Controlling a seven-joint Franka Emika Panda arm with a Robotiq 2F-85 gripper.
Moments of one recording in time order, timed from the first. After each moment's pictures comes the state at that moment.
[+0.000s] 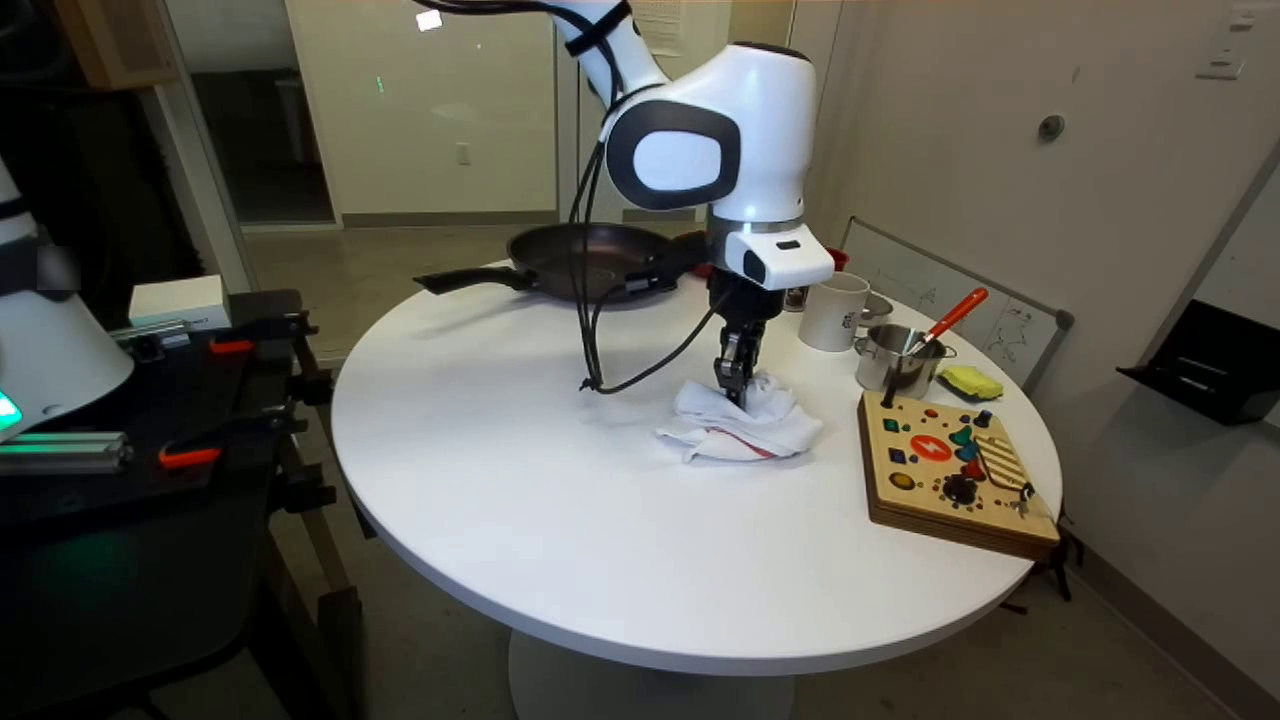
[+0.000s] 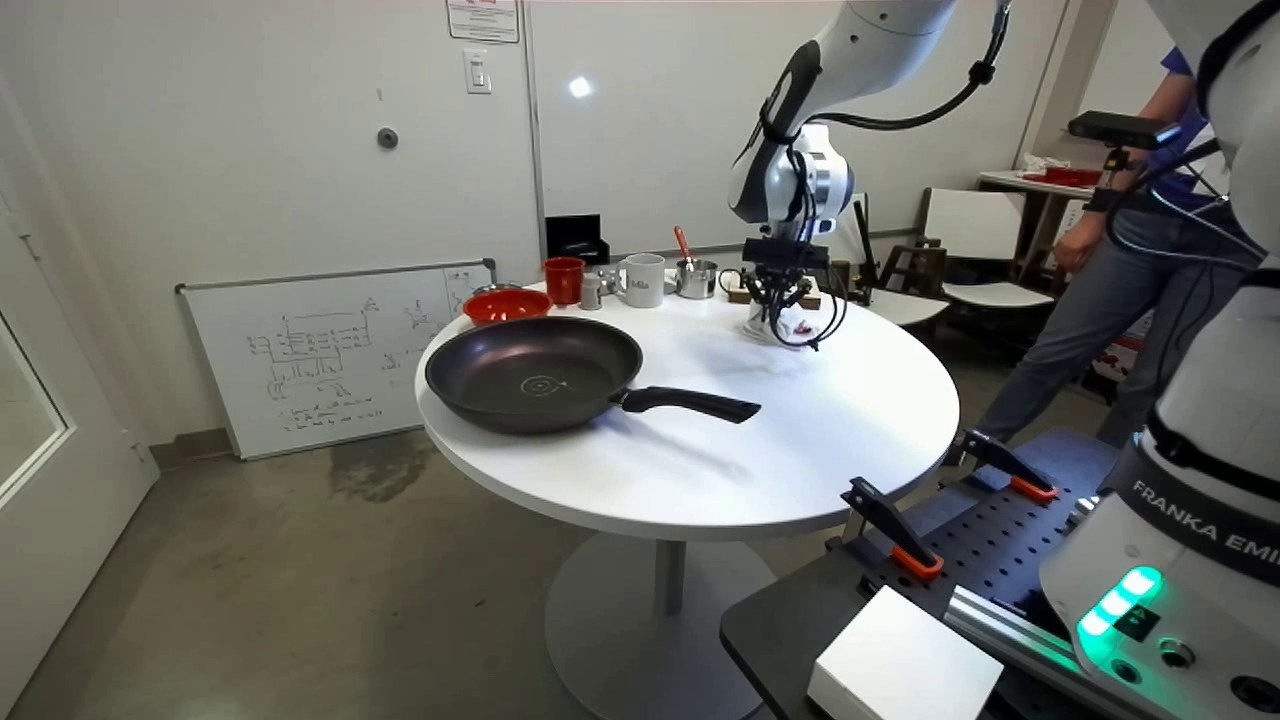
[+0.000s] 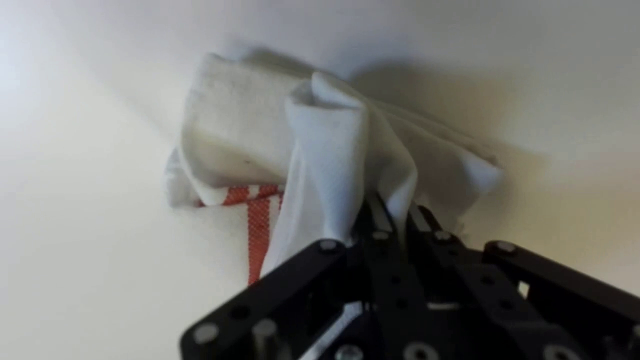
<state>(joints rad) -0.11 0.80 -0.22 -1.73 0.22 2.59 0.41</state>
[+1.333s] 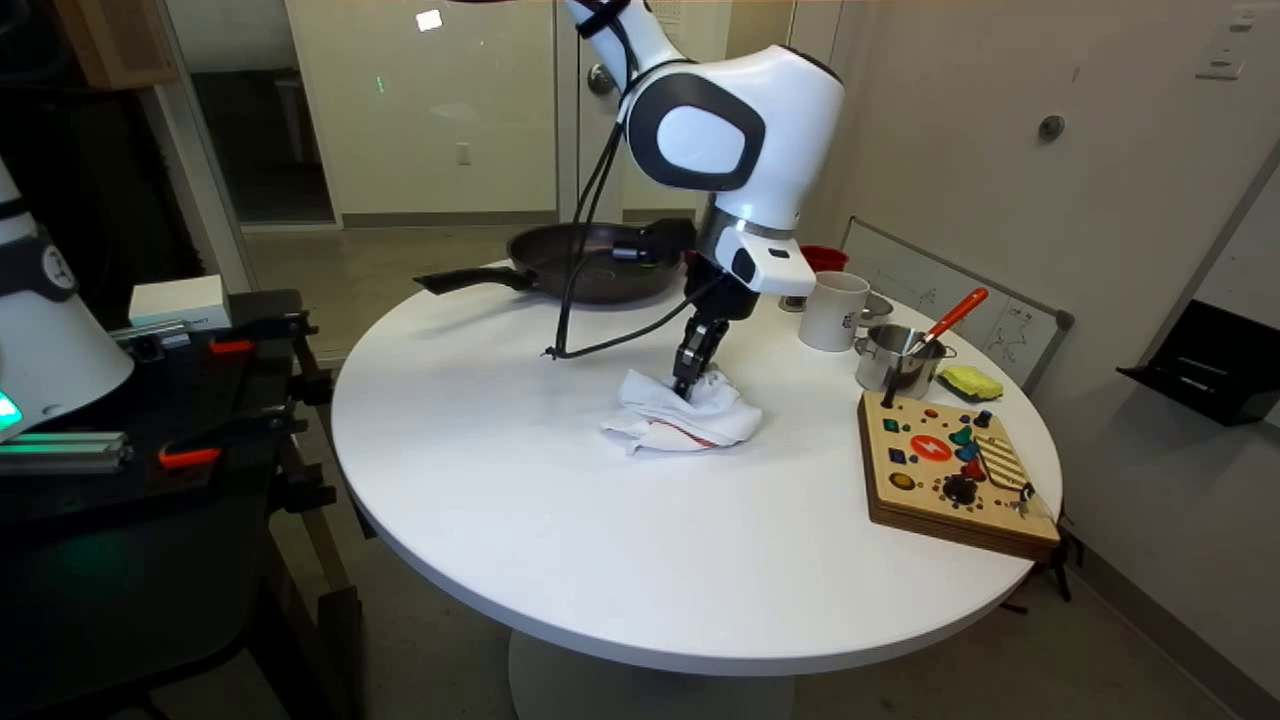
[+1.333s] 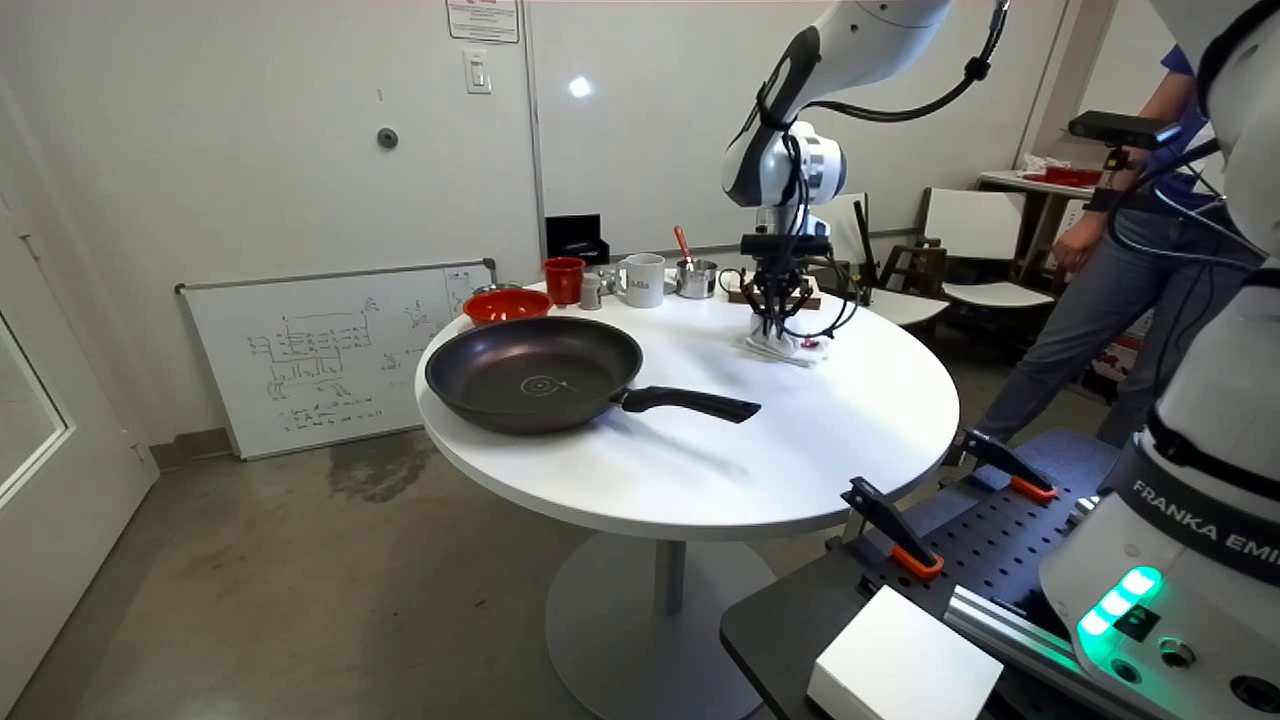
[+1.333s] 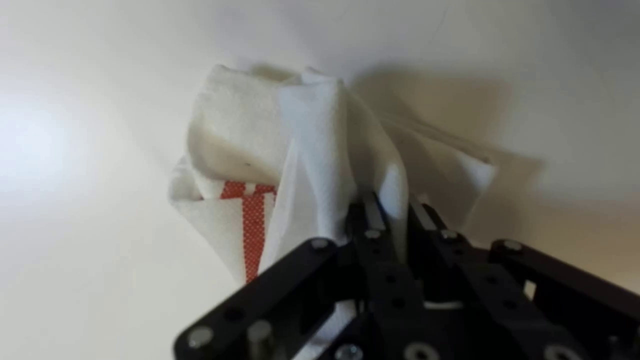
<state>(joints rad) -0.13 0.80 -0.19 -1.67 0.20 2.26 0.41</state>
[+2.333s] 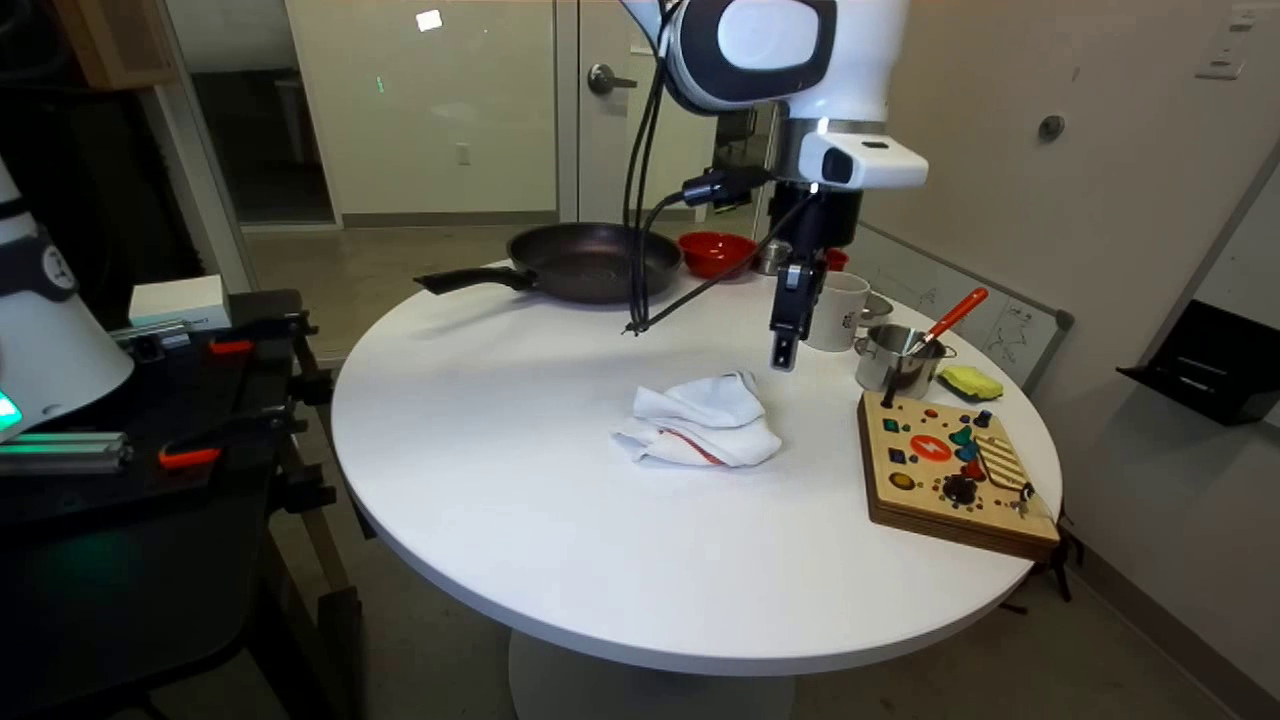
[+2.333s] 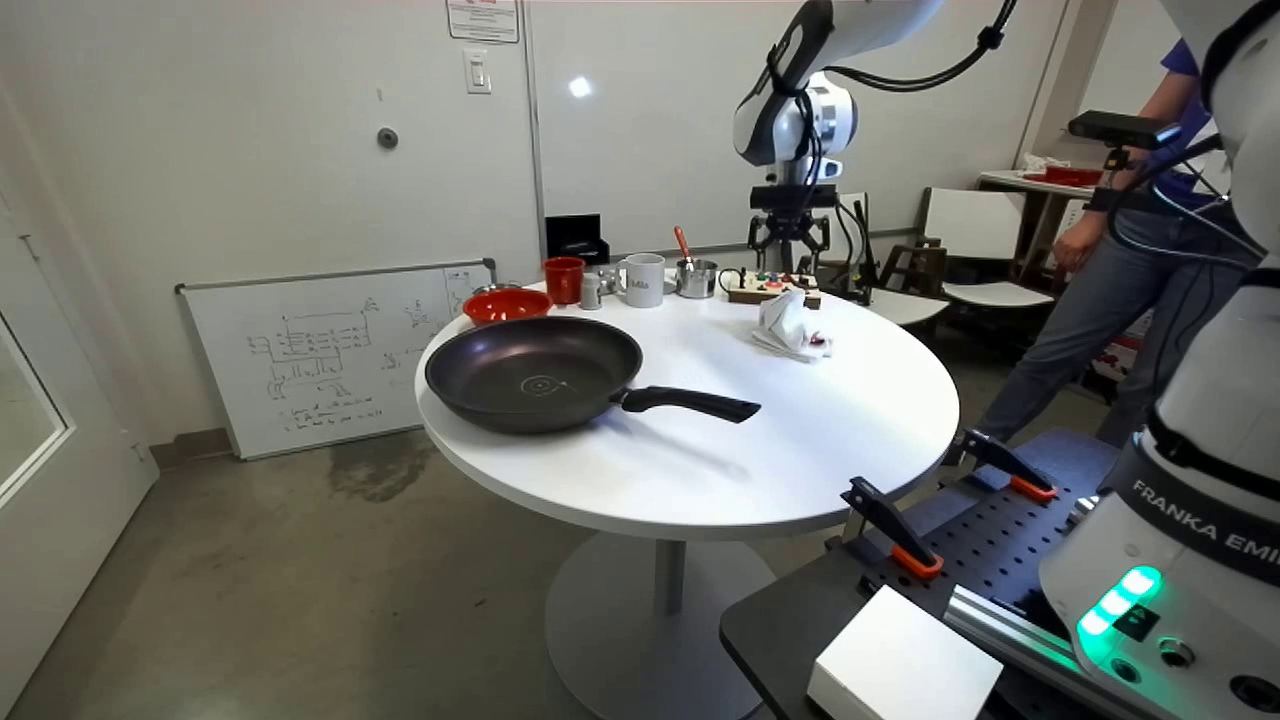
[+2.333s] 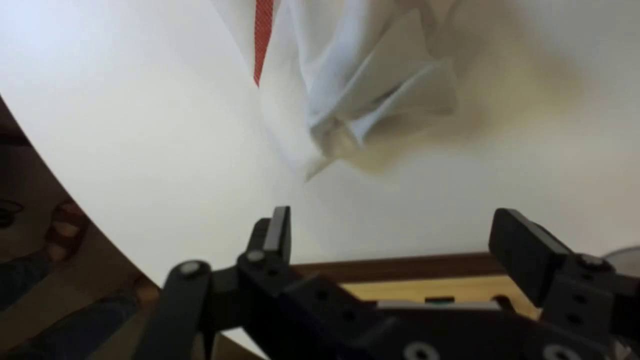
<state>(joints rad) -0.10 0.77 -0.29 -1.53 0.09 2.31 0.50</state>
